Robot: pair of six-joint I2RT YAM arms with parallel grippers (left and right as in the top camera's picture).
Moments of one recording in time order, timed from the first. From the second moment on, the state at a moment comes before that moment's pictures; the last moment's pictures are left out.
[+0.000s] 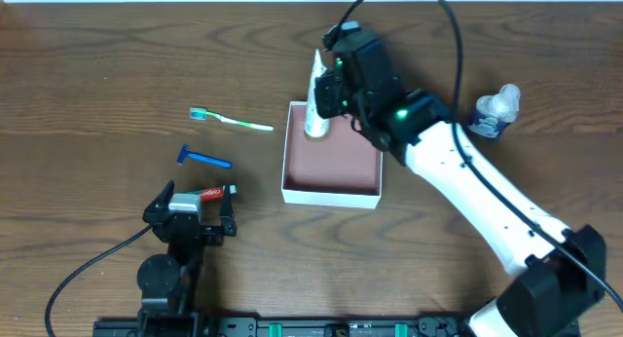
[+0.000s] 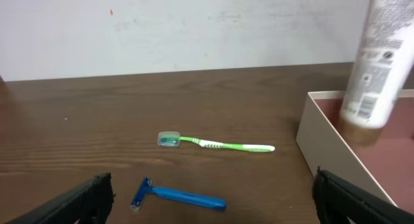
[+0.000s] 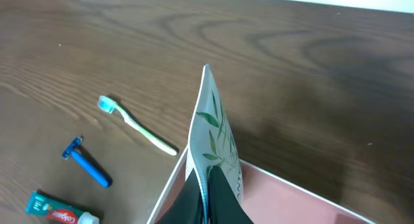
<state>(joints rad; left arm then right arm) -0.02 0.04 0.02 -0.11 0.06 0.02 0.61 1.72 1.50 -0.48 0.04 0.35</state>
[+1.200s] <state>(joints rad) -0.02 0.04 0.02 -0.11 0.06 0.02 0.68 1.83 1.50 -0.31 0.15 0.38</state>
